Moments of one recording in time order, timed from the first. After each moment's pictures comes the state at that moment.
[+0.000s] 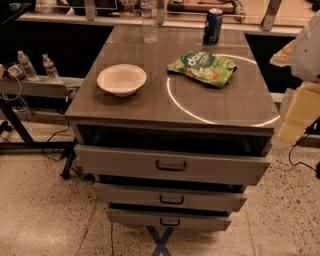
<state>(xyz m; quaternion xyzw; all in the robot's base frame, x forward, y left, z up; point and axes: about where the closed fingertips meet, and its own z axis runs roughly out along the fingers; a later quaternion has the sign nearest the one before) 0.438 -0.217 0.976 -0.60 0.78 -0.03 0.16</state>
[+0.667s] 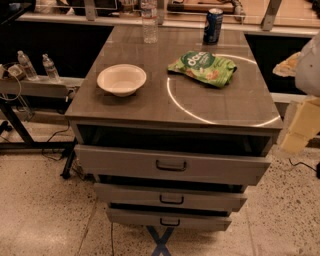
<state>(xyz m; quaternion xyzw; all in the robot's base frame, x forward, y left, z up) 0.433 -0.222 0.959 -0.60 0.78 -0.02 0.17</state>
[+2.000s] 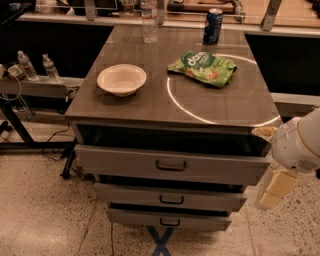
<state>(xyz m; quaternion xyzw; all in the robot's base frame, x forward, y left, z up) 0.412 -0.230 0.806 -0.61 0.77 0.06 0.19</state>
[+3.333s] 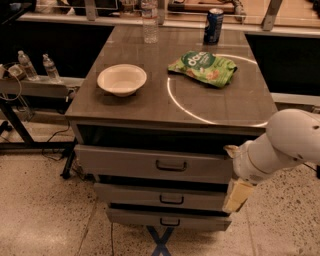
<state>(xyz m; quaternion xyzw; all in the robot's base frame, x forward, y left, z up) 0.454 -0.198 0.689 -0.63 0.76 0.05 0.18</state>
